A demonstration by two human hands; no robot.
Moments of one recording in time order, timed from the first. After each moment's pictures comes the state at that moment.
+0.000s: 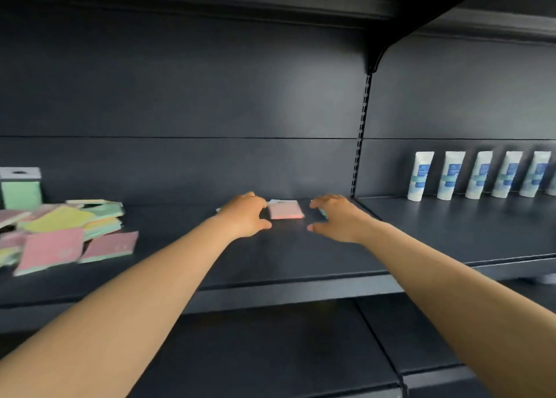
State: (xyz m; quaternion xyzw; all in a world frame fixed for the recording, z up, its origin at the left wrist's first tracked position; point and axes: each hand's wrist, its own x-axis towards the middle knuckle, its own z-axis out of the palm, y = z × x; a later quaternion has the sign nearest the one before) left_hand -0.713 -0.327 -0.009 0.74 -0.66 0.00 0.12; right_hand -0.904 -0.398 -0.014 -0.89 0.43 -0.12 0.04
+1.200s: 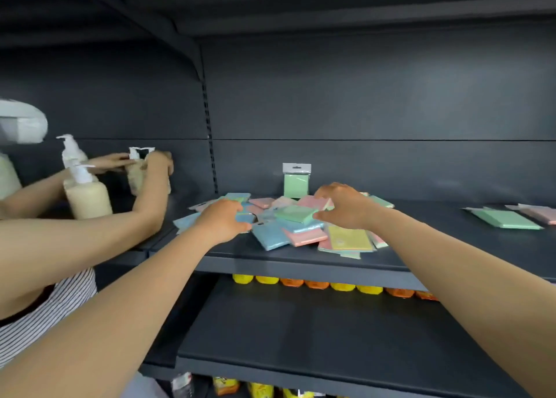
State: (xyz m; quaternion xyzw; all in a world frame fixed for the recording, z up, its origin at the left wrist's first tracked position) left_hand -0.194 0.063 -0.003 0.86 -0.48 0.00 0.16; right_hand -0.390 -0.092 0.014 -0.94 0.30 -0.14 0.08
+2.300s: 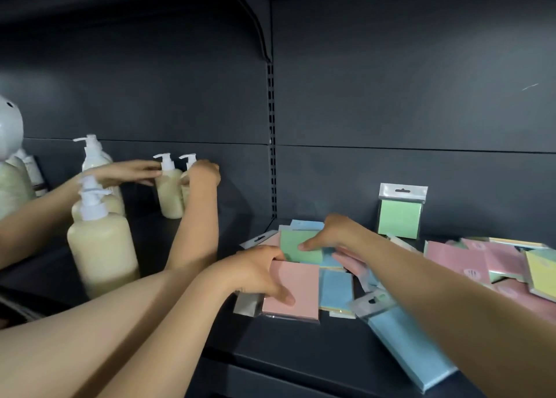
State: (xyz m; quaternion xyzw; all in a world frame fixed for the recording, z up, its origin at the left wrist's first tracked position) left_hand 0.008 0.008 -0.043 0.83 -0.50 -0.22 0.15; right_hand -0.074 -0.169 -0.034 -0.88 0.40 -0.01 0.25
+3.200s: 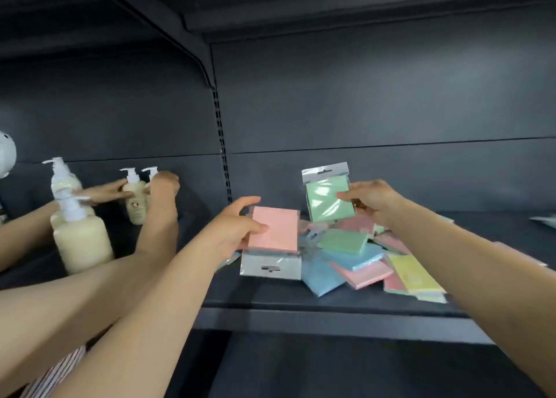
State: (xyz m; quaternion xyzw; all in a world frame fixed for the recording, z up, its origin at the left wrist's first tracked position) left_hand -0.094 0.022 0.003 0.67 -0.37 -0.32 0.56; right_hand -0.278 -0.166 0.013 -0.62 0.37 -0.36 0.59
